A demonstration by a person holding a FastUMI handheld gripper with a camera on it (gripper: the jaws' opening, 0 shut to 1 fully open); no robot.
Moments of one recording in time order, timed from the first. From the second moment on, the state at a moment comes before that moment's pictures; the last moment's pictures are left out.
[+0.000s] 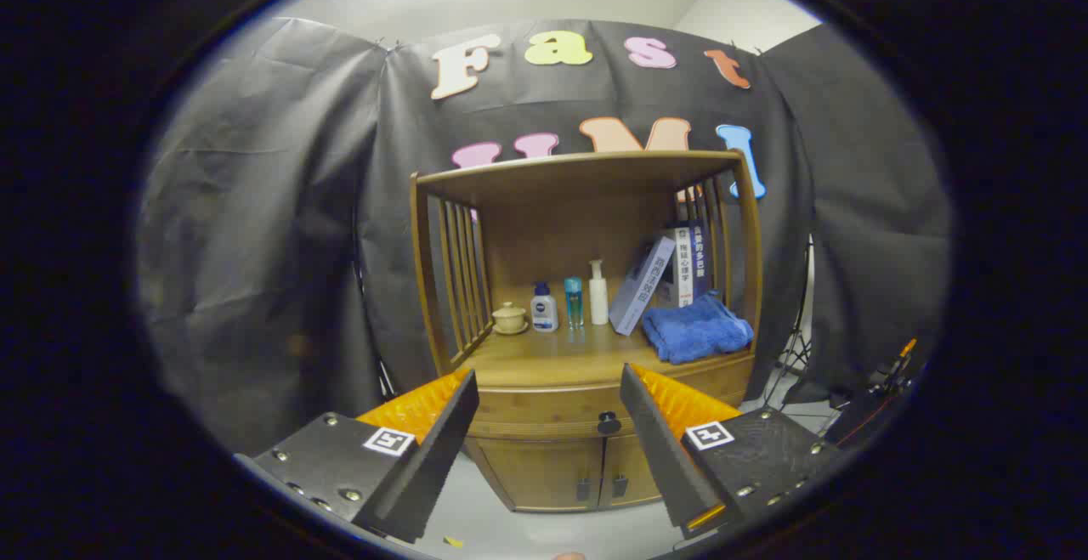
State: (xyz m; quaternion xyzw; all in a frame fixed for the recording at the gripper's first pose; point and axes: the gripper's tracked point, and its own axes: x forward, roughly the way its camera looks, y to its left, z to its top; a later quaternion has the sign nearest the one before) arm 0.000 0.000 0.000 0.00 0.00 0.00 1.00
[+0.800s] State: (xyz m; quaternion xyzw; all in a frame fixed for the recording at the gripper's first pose) arm 0.001 -0.027 -0.015 -0.01 0.00 -0.04 1.00
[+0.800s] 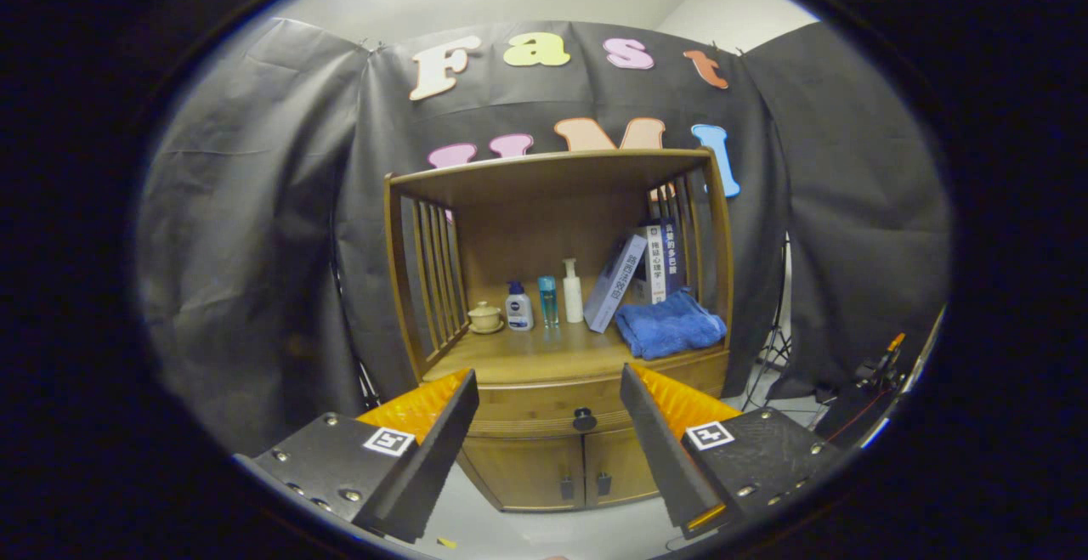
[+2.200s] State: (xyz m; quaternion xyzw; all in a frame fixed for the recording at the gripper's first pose) arm 0.238 -0.101 -0.236 0.02 0.09 -0.05 0.99
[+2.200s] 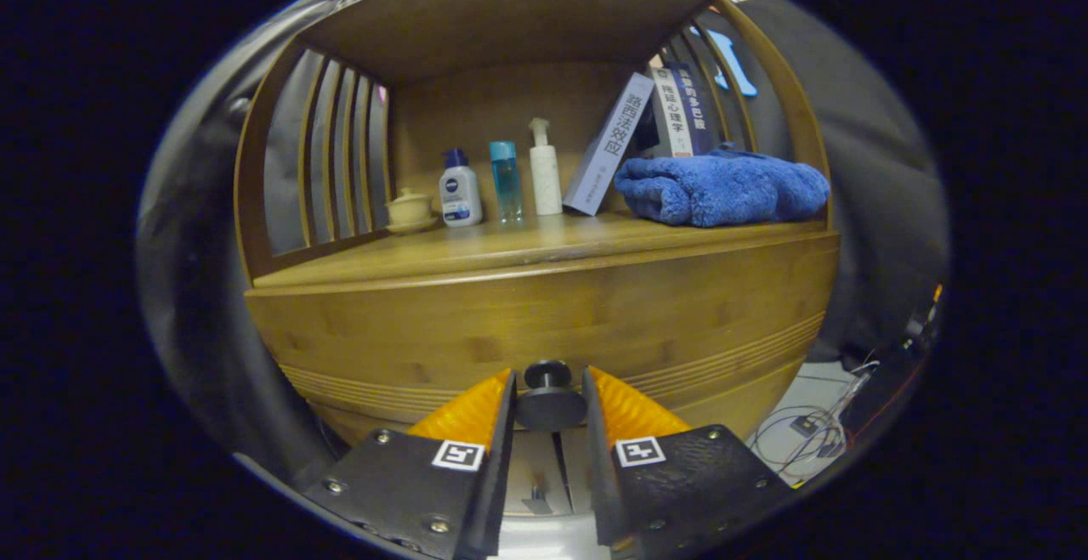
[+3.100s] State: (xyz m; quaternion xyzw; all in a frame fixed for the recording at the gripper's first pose) arm 0.193 -0.094 -0.244 -0.03 0.10 -0.03 0.99
